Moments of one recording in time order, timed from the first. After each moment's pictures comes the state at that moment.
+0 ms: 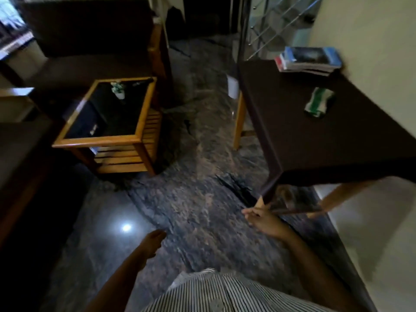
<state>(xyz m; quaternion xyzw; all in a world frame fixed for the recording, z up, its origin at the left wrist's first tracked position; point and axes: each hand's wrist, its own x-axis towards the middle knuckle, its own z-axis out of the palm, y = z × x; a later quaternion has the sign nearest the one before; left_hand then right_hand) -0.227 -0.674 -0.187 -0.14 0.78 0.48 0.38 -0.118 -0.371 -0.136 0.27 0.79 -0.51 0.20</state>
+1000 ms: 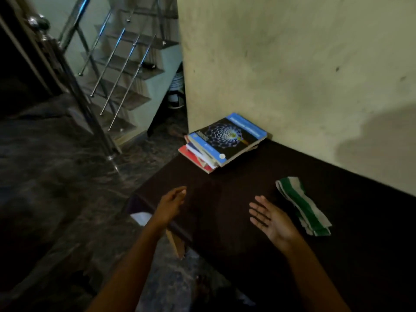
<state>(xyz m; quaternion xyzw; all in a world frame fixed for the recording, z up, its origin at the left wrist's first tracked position) -0.793 -0.016 -0.099 0.34 0.69 0.44 0.47 -0.537 0.004 -0.075 0.57 0.22 -0.70 -0.38</state>
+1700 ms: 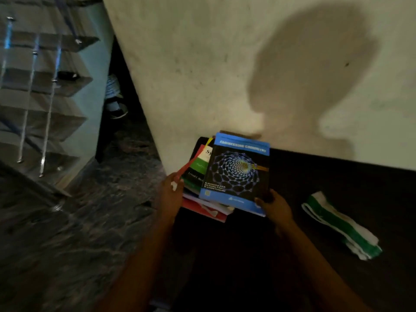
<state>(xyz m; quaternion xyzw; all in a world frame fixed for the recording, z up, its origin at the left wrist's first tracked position) -0.876 0.223 -0.091 0.51 0.67 0.33 0.42 -0.628 0.158 -0.102 0.79 0.33 -0.38 -0.34</state>
